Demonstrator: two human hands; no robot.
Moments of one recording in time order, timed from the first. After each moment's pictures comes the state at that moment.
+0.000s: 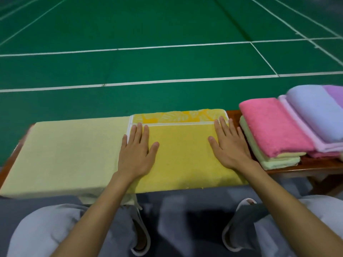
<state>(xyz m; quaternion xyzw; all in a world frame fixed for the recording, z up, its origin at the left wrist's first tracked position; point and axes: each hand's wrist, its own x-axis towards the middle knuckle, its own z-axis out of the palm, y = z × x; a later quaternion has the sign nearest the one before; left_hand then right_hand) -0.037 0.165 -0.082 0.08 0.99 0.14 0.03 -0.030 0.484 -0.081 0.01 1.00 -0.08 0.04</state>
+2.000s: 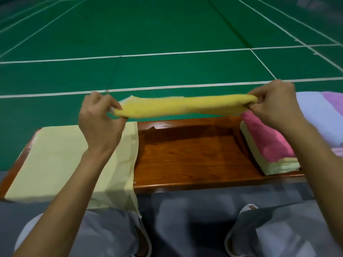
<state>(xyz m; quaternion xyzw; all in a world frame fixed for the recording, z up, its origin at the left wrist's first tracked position) -0.061 0.127 0.042 0.05 0.88 0.26 -0.40 -0.051 0.522 0.088 0.04 0.97 -0.19 -0.17</state>
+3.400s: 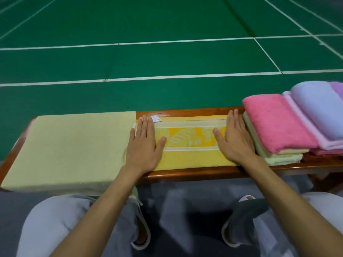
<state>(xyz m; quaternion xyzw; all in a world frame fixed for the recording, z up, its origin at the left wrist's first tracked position) -0.040 0.182 -0.085 0.09 0.99 0.13 -0.01 -0.035 0.486 -0.076 0.06 0.98 -0.16 -0.01</state>
